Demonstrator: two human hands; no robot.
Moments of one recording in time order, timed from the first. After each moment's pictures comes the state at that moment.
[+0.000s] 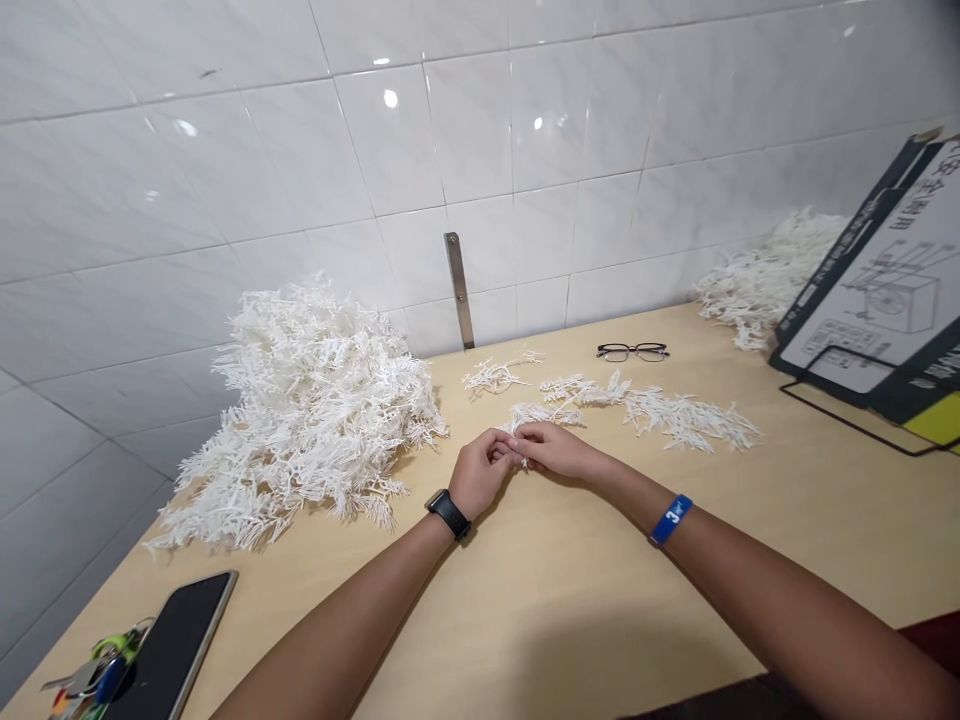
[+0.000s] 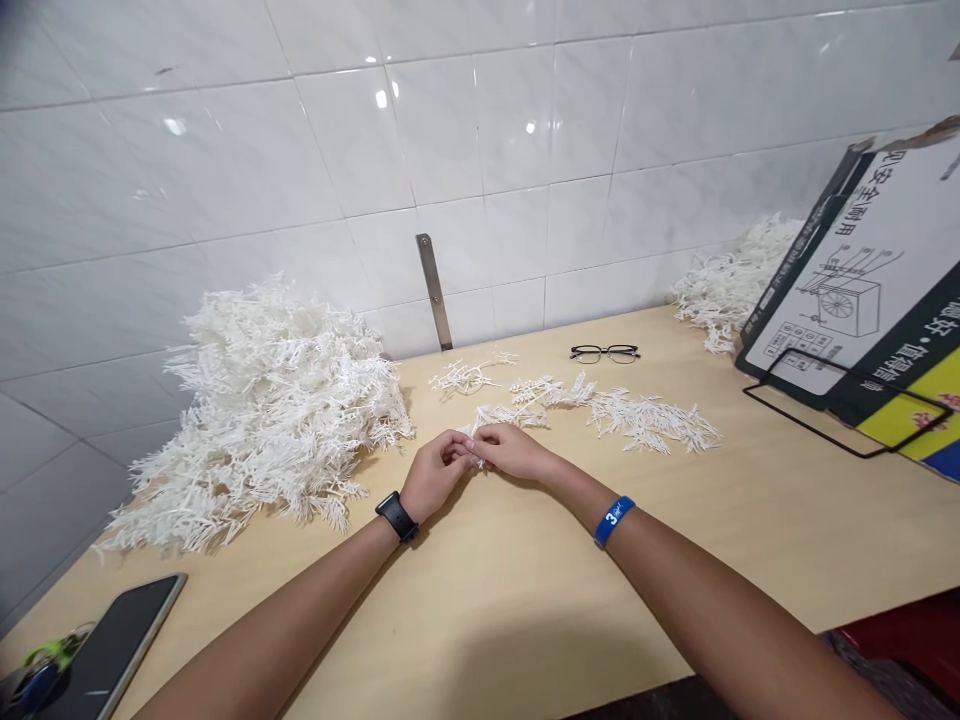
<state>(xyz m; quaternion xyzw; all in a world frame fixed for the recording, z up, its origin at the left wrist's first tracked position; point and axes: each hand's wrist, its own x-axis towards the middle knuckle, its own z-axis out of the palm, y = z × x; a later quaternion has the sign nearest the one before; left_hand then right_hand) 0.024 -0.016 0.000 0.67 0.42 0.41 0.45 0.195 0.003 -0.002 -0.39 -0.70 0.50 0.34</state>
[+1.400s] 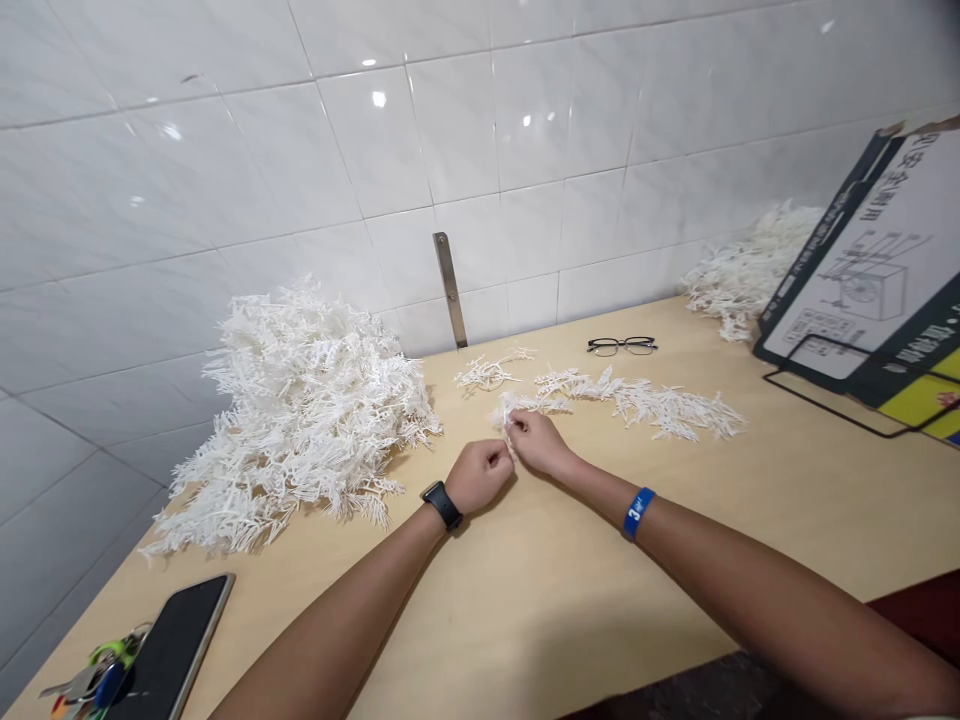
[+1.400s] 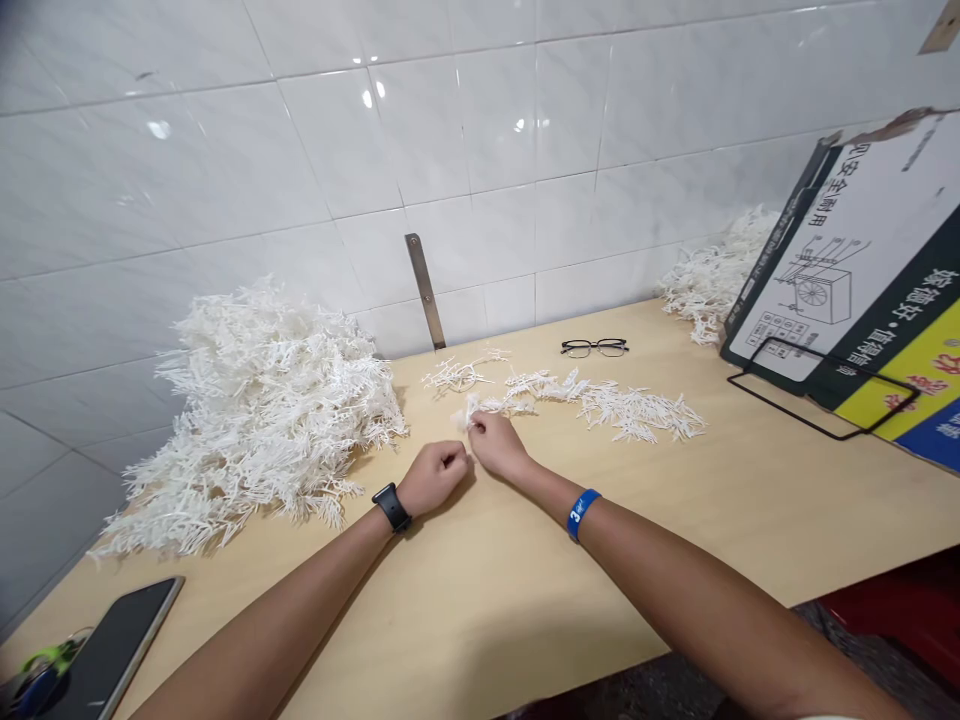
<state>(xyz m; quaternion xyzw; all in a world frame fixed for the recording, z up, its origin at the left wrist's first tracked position) 0.023 -0.023 0.000 0.81 0.41 0.29 0.31 0.176 0.015 -0.014 -0.54 -0.66 0.30 0.43</state>
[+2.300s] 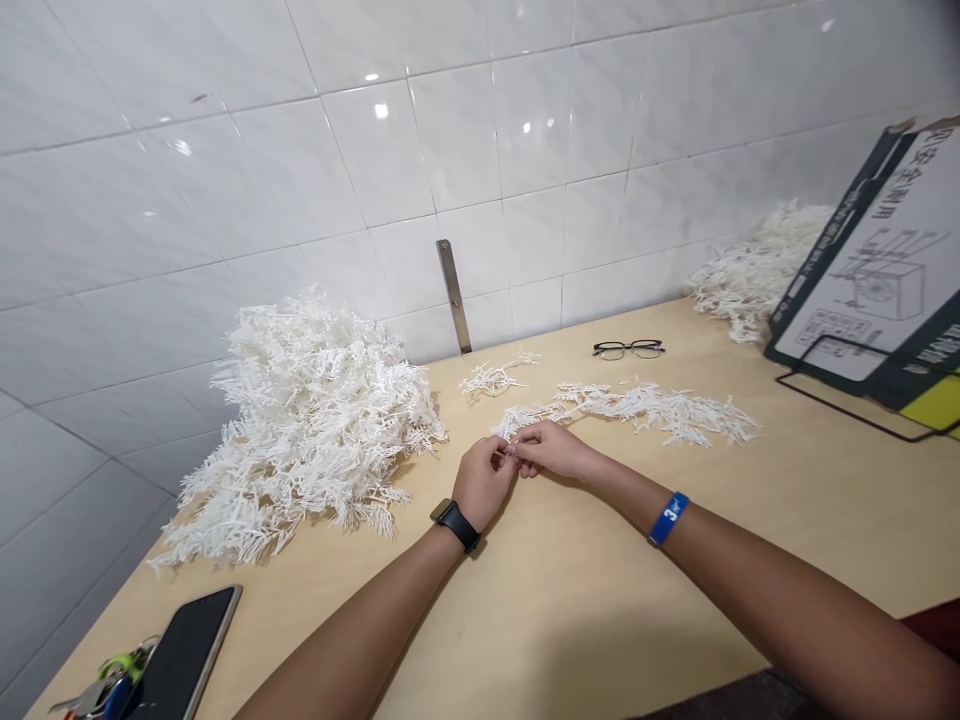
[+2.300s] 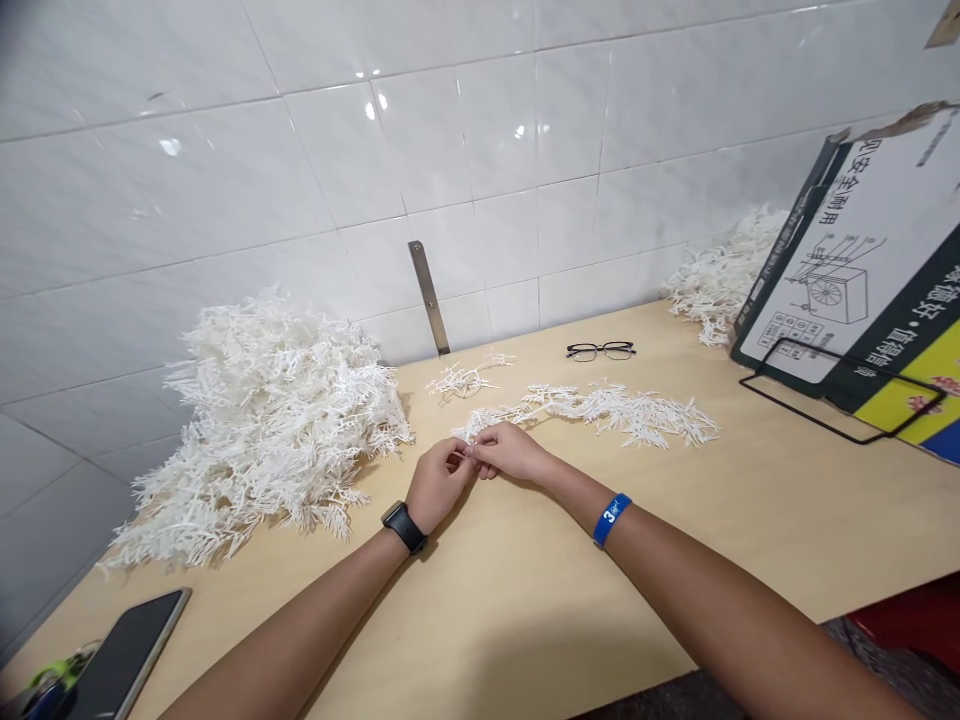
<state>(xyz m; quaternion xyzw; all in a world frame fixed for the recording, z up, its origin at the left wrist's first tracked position) 0.026 -0.020 -0.003 0.75 0.49 0.37 0.26 0.190 0.003 0.000 -0.44 -0.63 0.54 0.33</state>
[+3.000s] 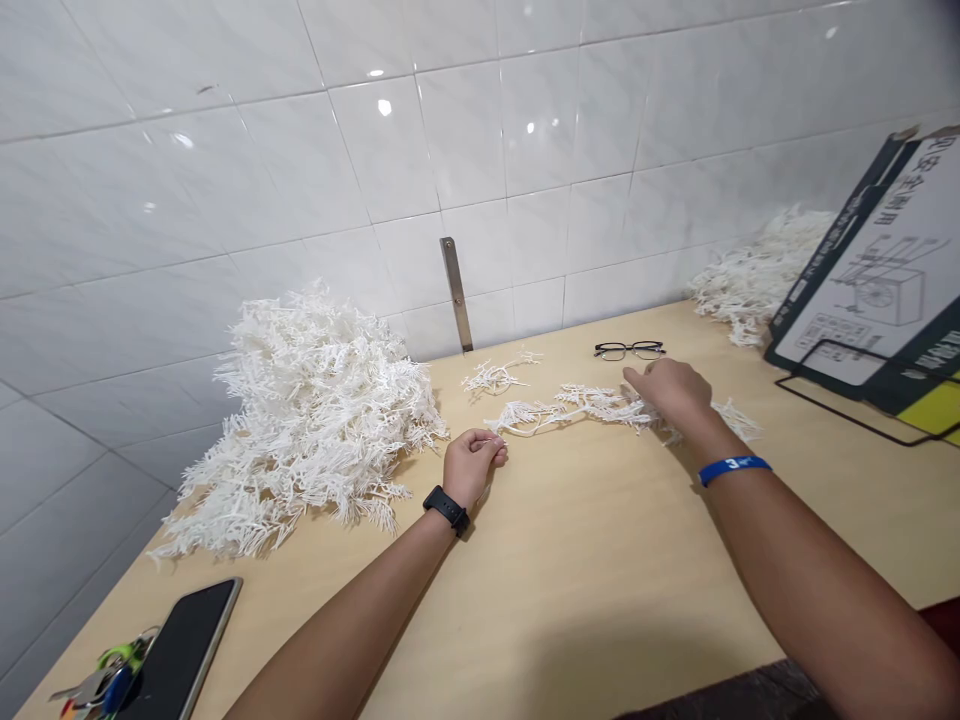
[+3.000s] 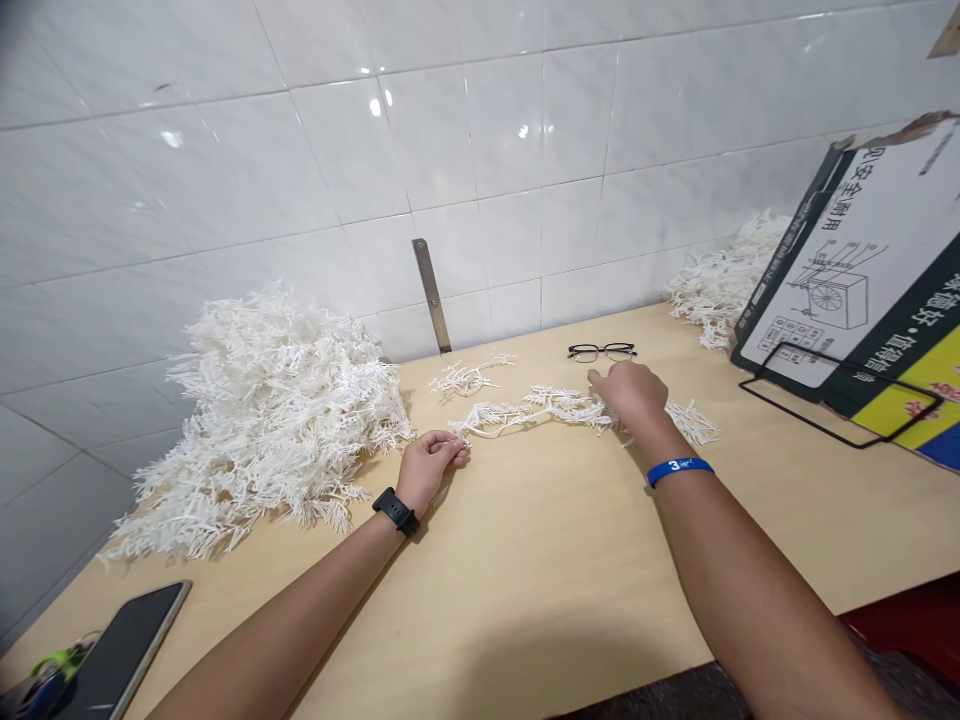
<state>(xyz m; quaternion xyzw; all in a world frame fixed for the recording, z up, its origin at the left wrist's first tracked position) 0.024 -0.006 -0.007 0.46 0.46 0.52 0.56 0.340 0.037 0.044 -0.85 -0.47 0.03 0.23</state>
